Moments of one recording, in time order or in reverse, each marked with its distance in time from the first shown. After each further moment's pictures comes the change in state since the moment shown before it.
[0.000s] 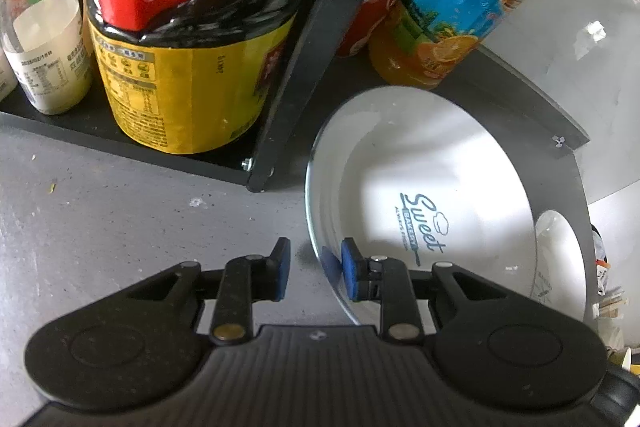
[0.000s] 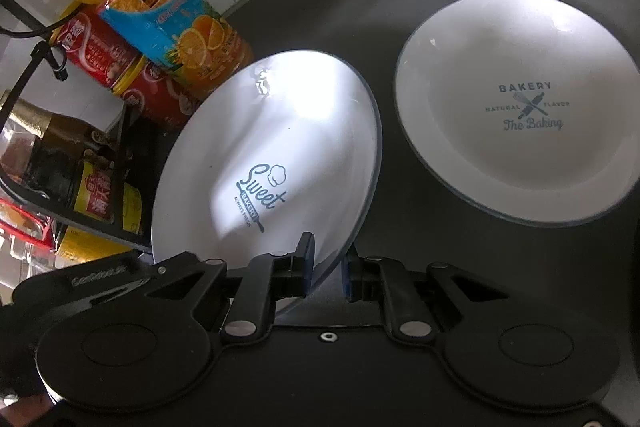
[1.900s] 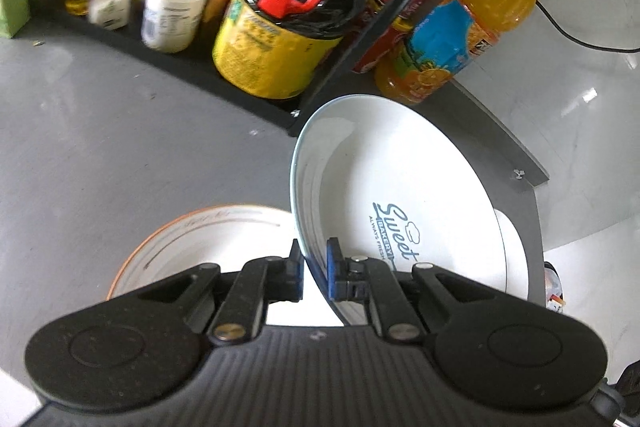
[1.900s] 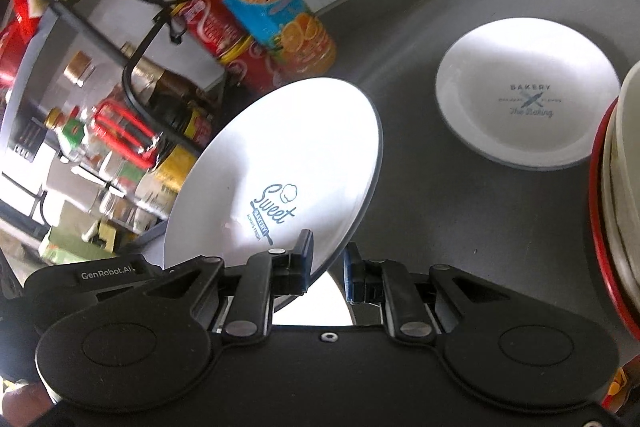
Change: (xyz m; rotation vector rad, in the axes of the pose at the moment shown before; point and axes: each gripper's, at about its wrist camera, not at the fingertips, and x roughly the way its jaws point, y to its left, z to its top) left arm -0.114 0.036 -0.080 -0.180 -0.111 -0.062; right arm -0.081 -0.006 -0.043 -0.157 -0.006 0.193
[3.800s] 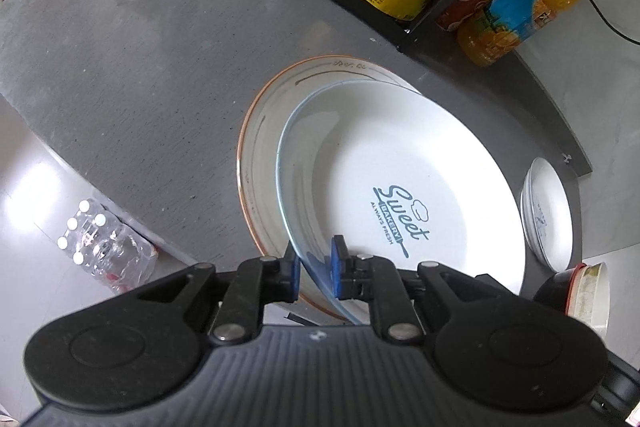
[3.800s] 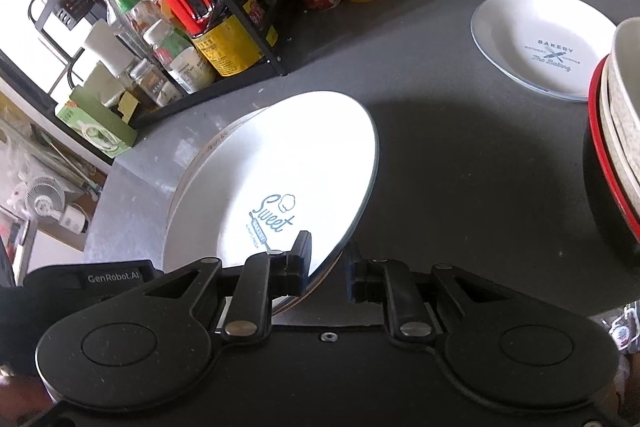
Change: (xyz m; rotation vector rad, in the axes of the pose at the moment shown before) left arm -0.048 0.050 -0.107 -0.151 0.018 0.140; right arm -0.021 0.002 -0.061 -0.259 0.138 0.024
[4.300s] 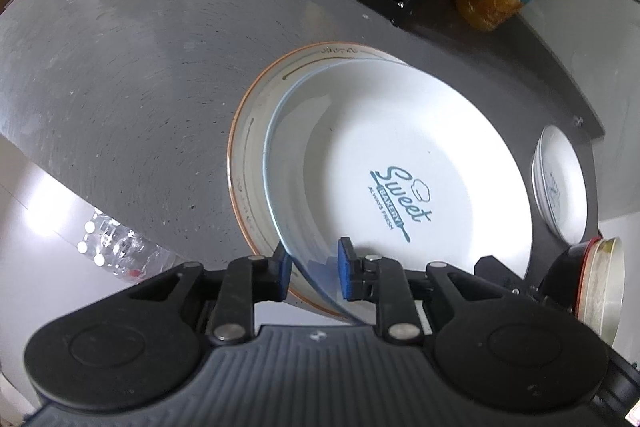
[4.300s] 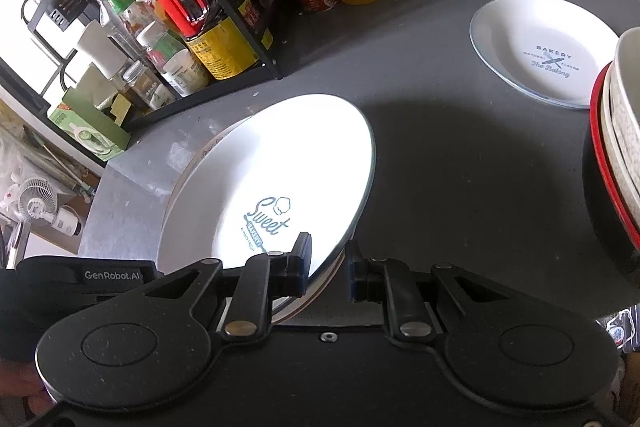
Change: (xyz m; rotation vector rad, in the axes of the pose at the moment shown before) left arm 0.003 -0.015 0.015 0.089 0.110 0.056; right arm 0.001 0.002 0.002 0.012 -0.005 -0.023
